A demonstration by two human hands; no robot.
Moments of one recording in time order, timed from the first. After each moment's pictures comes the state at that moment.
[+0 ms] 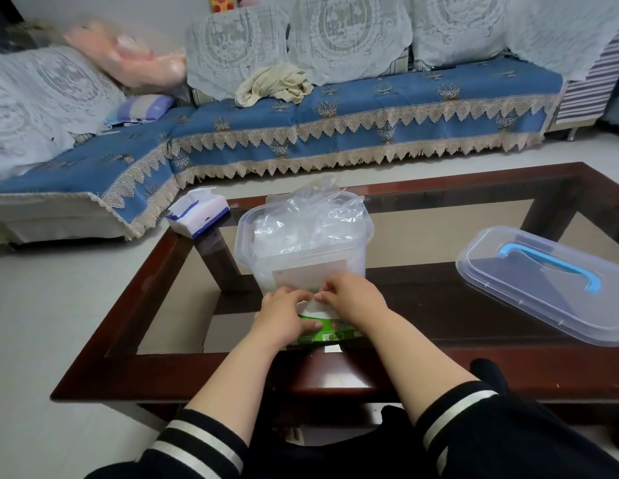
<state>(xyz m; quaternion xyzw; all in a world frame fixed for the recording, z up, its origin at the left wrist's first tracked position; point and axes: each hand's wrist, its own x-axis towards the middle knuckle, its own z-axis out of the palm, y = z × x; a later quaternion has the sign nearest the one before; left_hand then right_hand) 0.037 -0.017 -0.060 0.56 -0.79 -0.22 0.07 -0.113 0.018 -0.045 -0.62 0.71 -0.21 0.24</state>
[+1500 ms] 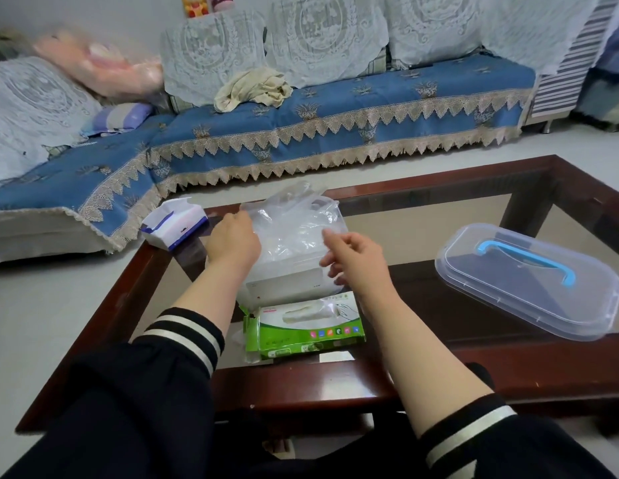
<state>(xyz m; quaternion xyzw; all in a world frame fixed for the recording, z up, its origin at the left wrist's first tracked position) 0.007 -0.117 0.014 0.62 -0.77 0.04 0.12 -0.148 0.033 -0.001 -0.34 0.55 -0.63 0.43</state>
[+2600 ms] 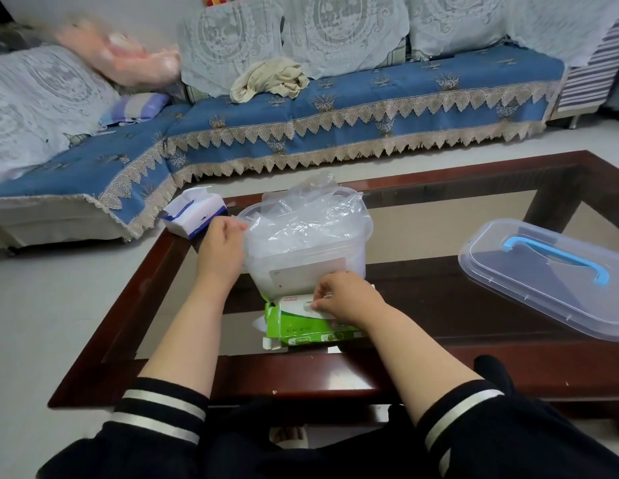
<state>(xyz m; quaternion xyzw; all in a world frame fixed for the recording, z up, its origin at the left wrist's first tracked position) 0.068 -0.077 0.012 0.58 -0.66 -0.25 0.42 -0.114 0.013 -0.048 -0.65 0.69 -0.21 0.25</state>
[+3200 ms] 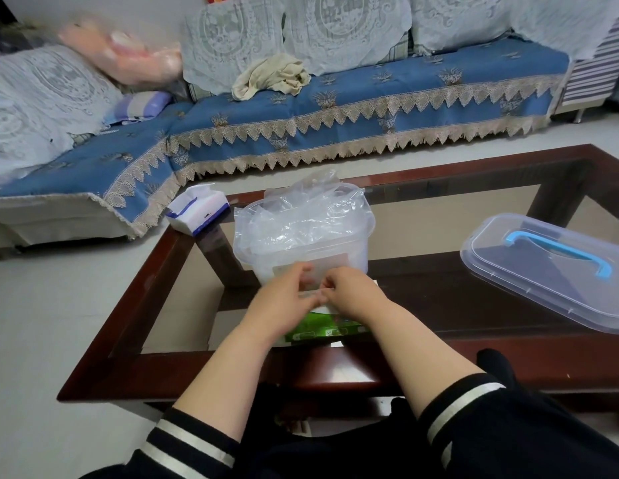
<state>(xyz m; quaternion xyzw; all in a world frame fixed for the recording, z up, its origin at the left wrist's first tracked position) 0.036 -0.016 -0.034 0.49 -0.81 -0.27 0.15 -0.110 0.015 -0.046 -0.63 0.70 -0.21 0.26</state>
